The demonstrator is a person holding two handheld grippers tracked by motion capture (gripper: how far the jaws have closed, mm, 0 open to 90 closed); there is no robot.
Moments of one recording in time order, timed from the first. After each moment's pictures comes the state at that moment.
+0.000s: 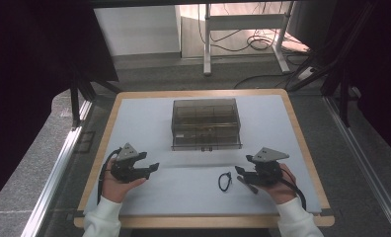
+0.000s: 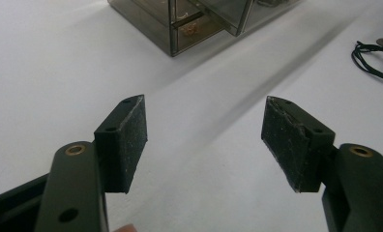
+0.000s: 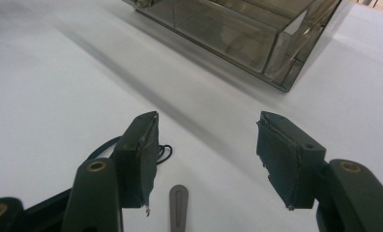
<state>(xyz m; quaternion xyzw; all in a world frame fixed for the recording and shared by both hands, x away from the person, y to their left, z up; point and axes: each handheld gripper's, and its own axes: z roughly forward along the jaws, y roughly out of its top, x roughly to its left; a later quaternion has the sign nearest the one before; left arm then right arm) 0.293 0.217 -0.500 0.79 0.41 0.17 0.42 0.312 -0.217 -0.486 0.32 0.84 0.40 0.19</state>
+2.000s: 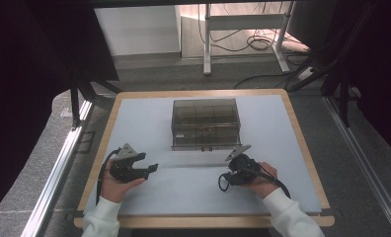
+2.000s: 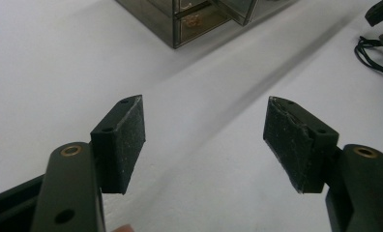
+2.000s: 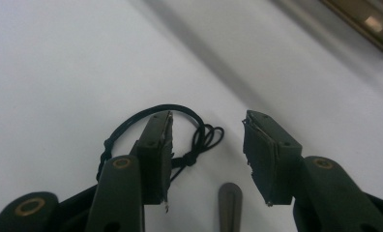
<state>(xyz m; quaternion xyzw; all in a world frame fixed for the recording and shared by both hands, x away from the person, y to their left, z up) 0.295 0.222 -0.505 0.80 0.41 0.16 0.42 0.331 -0.157 -0.500 0.30 0.92 0.23 0.12</state>
